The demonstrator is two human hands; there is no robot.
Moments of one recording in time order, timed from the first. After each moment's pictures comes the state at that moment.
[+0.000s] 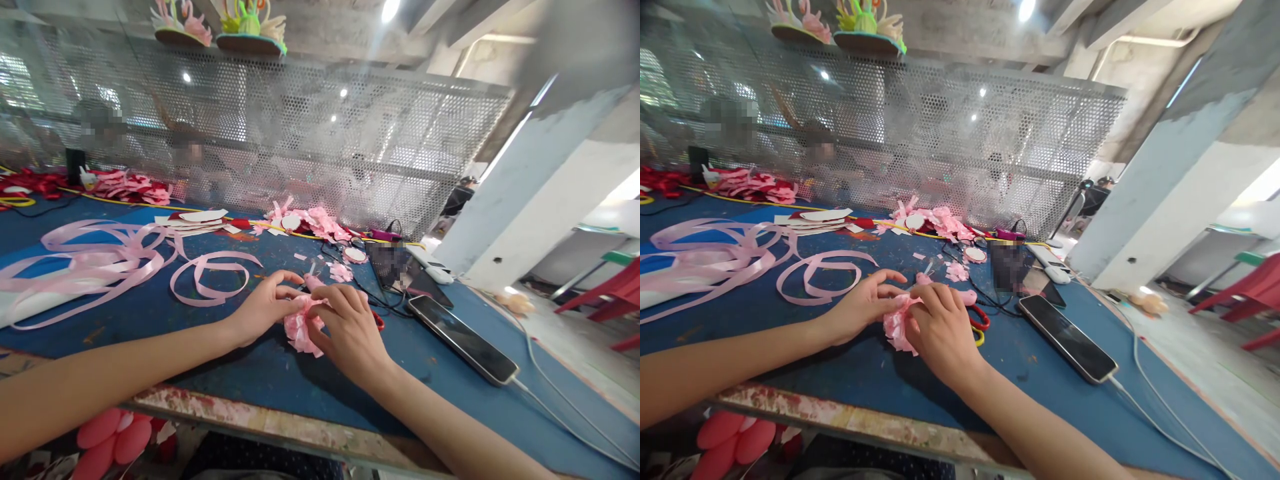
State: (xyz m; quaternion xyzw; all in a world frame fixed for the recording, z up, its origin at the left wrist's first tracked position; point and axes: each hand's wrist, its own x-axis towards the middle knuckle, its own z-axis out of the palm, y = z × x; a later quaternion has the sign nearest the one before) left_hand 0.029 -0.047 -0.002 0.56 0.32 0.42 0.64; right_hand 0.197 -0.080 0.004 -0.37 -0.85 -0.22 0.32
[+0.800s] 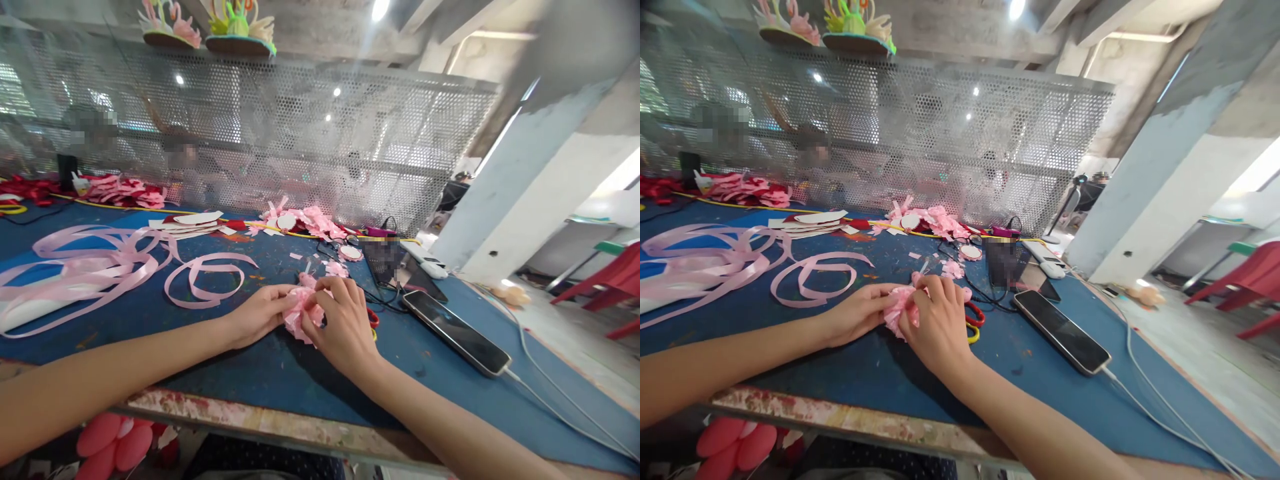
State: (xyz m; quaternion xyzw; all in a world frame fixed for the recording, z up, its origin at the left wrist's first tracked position) left_hand 0.035 -0.044 -0.011 0.50 0.23 0.39 0.74; right_hand 0.192 -0.080 0.002 -0.48 -0.79 -0.14 0.36
